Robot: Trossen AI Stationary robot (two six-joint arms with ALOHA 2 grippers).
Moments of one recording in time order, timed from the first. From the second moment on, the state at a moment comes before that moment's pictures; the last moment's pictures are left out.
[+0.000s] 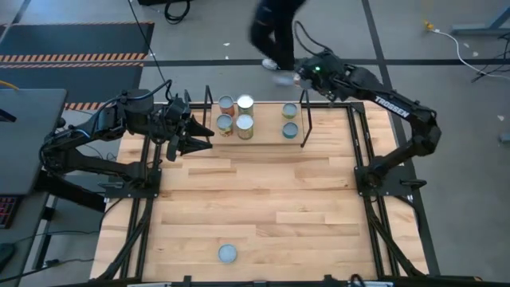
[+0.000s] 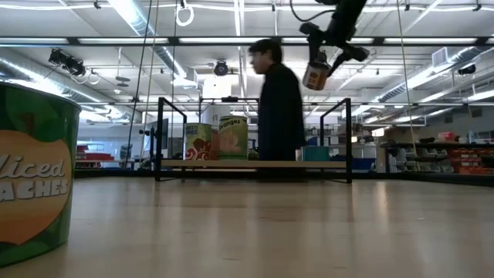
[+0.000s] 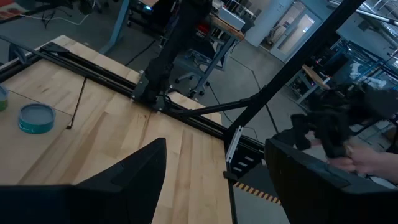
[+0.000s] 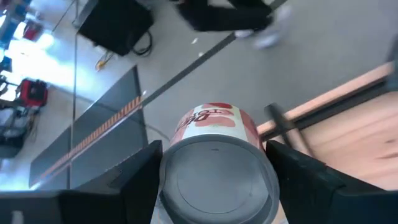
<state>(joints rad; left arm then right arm) 0.18 1.00 1.33 -0.54 0.29 -0.49 -0.61 1.45 1.55 -0.85 0.45 1.32</state>
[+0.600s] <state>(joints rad) 0.18 1.00 1.33 -0.54 0.29 -0.49 -0.49 1.91 1.85 -0.96 0.38 1.27</state>
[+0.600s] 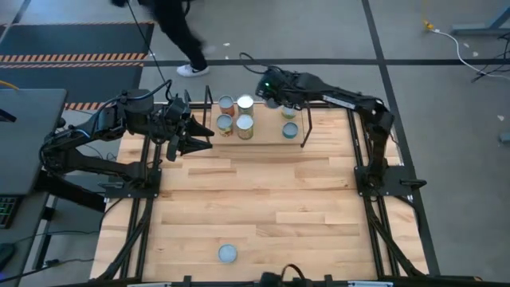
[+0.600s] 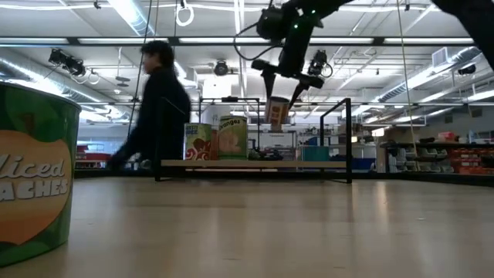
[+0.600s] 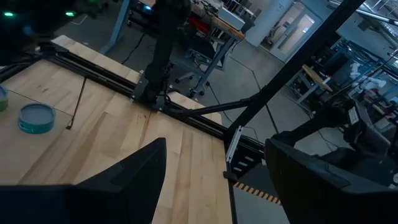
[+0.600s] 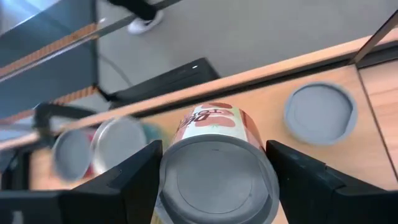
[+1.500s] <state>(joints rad) 0.22 0.83 1.33 -0.65 0.37 -0.43 -0.56 2.16 2.01 -1.08 0.24 1.75</state>
